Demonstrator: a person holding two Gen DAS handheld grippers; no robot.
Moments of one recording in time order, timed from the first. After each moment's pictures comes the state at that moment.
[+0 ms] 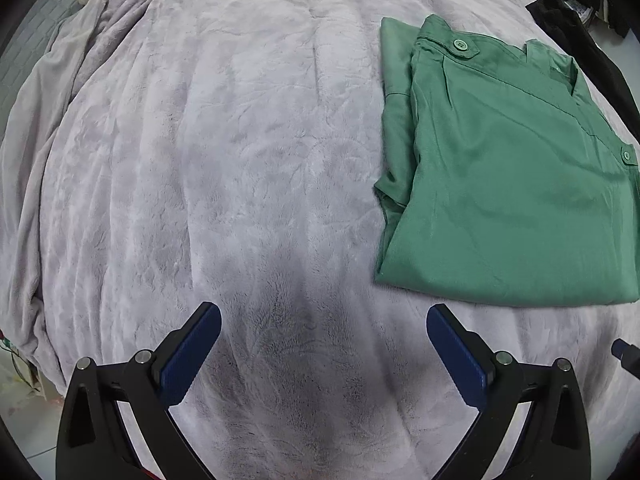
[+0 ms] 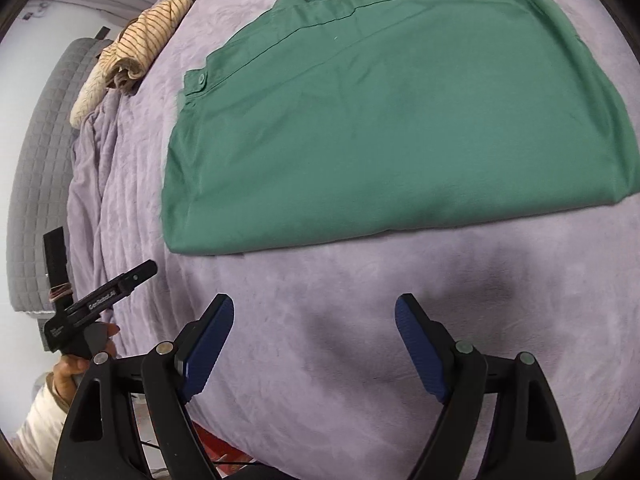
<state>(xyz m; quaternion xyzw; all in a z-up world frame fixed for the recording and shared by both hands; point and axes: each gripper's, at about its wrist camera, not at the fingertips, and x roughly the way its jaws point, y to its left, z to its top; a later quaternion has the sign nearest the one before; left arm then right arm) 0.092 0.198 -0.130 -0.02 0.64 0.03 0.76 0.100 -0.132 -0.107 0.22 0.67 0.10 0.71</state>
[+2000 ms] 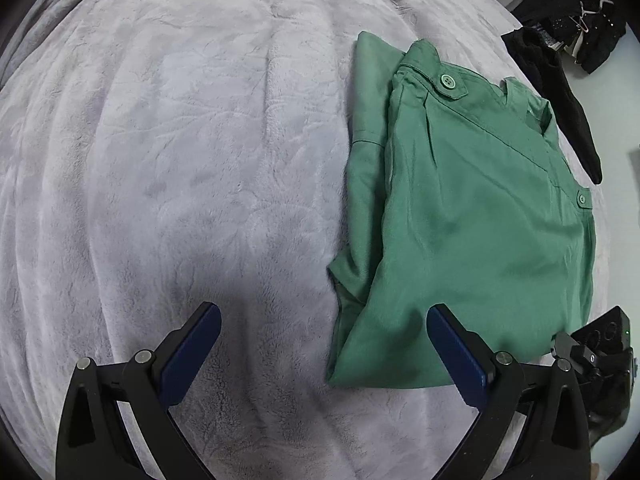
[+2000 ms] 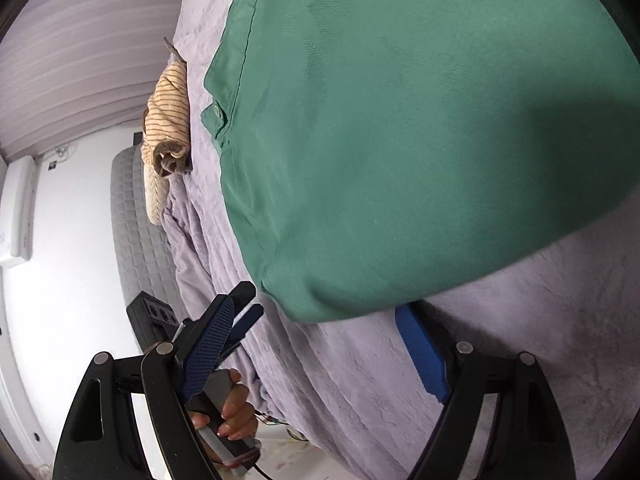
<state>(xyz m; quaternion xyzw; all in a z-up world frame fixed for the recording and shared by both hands) 0.182 0.212 -0.169 -0.14 0.63 -0.09 0.76 0.129 -0.077 -0.201 0.54 0.57 0.13 0.60</state>
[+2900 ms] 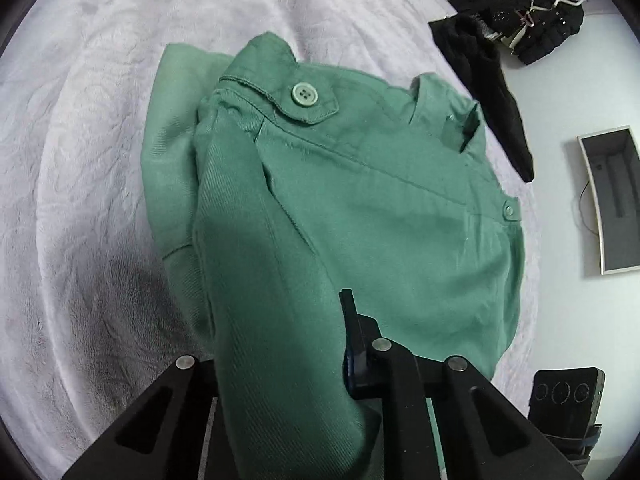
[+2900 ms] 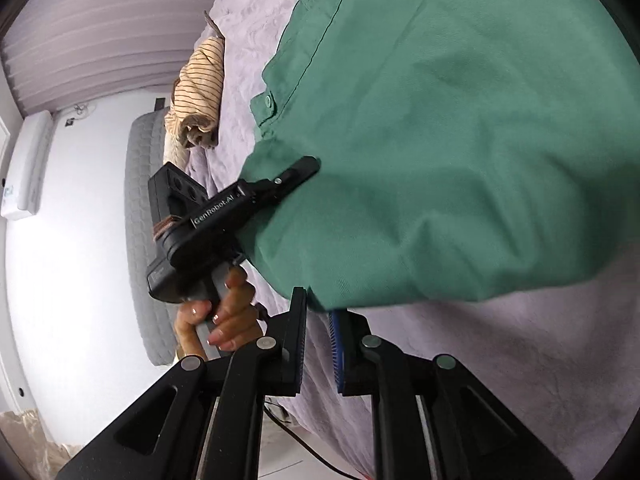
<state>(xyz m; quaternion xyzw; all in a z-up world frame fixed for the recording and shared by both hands) 0.268 0.121 -0.164 -0.20 0.62 -0.23 0.72 0.140 -0.096 -0.150 0.47 0.59 0.19 0.63</state>
